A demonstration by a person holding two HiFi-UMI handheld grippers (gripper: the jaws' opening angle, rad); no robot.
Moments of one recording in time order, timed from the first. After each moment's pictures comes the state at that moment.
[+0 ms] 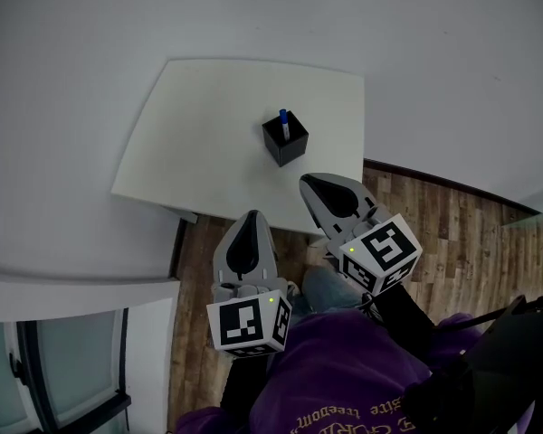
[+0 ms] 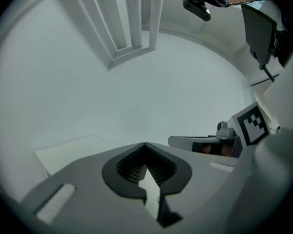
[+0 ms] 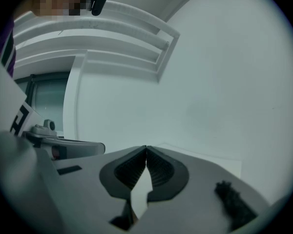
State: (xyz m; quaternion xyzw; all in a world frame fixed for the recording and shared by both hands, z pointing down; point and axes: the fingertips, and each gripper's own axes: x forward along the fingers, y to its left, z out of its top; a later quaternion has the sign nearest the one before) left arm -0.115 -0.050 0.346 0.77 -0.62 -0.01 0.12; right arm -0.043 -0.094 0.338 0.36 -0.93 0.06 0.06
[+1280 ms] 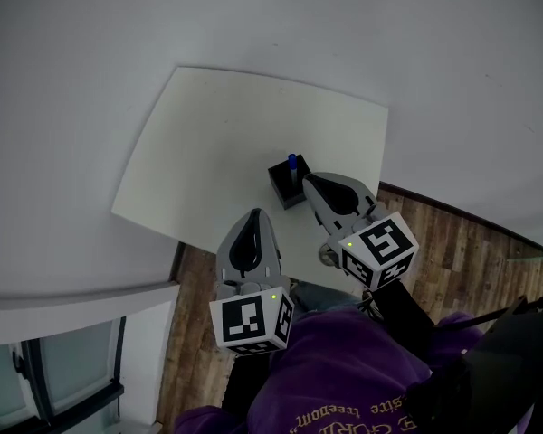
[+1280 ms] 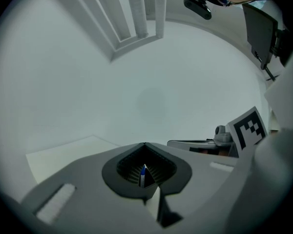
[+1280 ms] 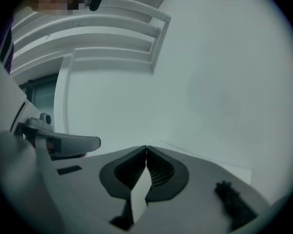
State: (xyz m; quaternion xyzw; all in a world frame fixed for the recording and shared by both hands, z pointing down) left arm -0.107 -0.185 0.352 0.73 -0.66 0.01 0.14; right arm -0.038 -0.242 0.360 0.32 -0.94 0.09 0.08
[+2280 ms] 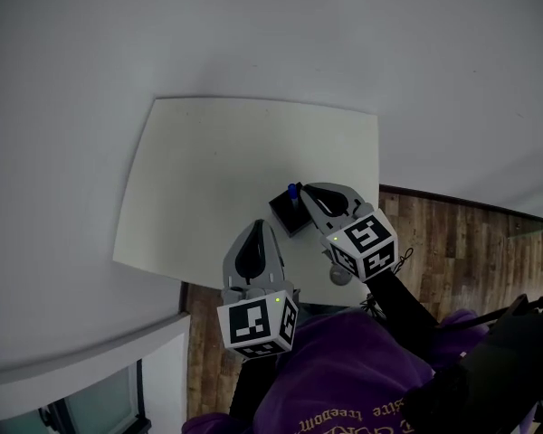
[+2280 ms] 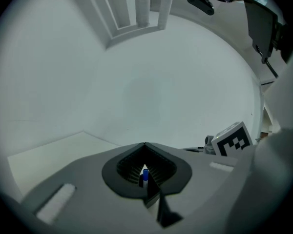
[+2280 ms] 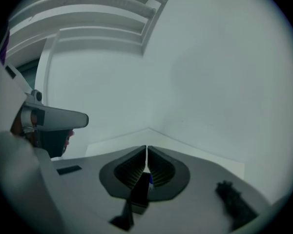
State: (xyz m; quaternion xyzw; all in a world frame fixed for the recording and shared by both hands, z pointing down) left arm -0.121 -0.243 0.373 0.77 -0.62 0.02 0.17; right arm -0.048 -0.303 0.421 0.37 -0.91 0.11 0.16
